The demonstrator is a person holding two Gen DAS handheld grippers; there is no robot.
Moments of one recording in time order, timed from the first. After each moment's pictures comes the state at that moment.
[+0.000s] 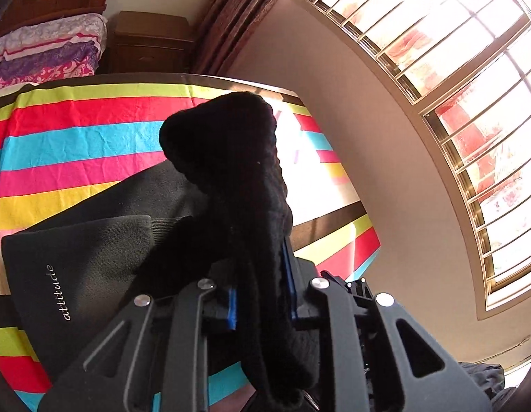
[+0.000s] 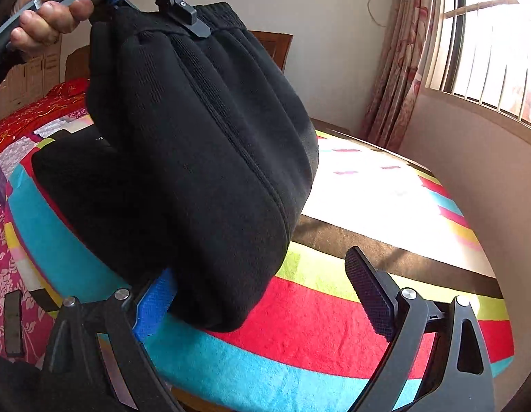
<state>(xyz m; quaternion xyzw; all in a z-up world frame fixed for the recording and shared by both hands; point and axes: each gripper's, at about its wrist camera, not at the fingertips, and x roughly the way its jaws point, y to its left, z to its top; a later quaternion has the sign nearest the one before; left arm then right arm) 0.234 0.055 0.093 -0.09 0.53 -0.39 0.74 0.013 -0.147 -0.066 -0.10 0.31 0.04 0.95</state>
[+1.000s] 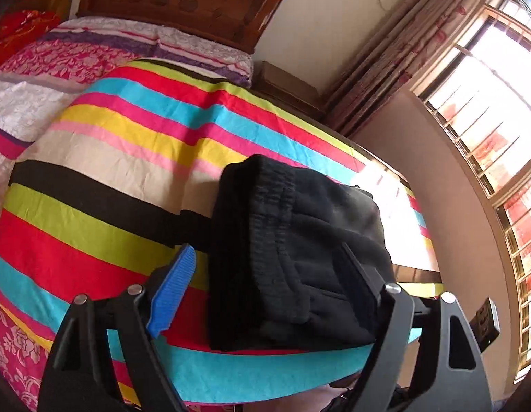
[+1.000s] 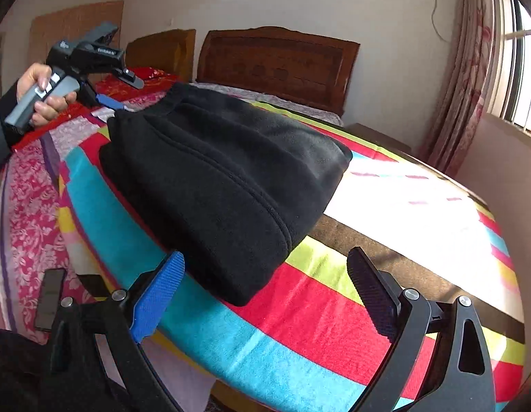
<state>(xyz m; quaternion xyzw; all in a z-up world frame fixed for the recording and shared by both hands) 0.135 0.272 0.050 -0.17 0.45 -0.18 0.86 0.008 -0.122 -0.045 -0.08 0.31 0.21 0.93</state>
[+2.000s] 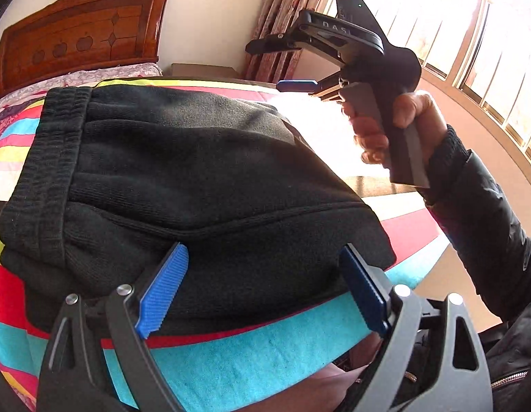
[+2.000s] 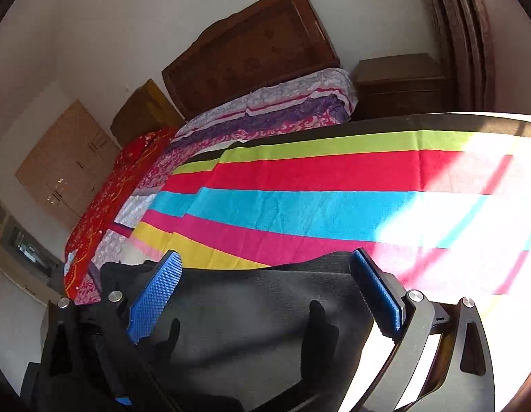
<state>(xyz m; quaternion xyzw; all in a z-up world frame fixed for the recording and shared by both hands) 0.078 0.116 -0.030 -0.02 0.41 -0.29 0.86 0.278 -0.136 -0.024 0.19 0.40 0.25 0.86</state>
